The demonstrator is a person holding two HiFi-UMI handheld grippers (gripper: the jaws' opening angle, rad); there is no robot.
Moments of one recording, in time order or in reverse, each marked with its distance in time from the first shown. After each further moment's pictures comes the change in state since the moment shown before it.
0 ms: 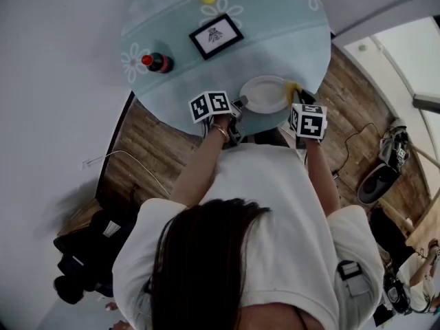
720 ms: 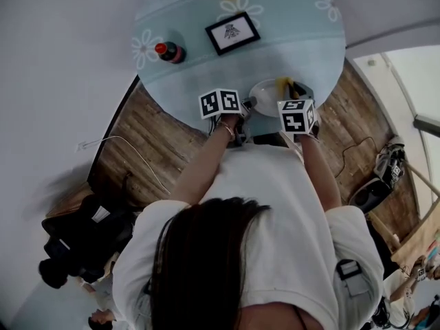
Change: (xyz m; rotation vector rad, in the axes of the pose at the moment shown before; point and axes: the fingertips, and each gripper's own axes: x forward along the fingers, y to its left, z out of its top) left arm 0.002 0.000 0.001 0.016 0.002 -0.016; right arm 0.037 0.056 0.034 -0.359 0.002 0.009
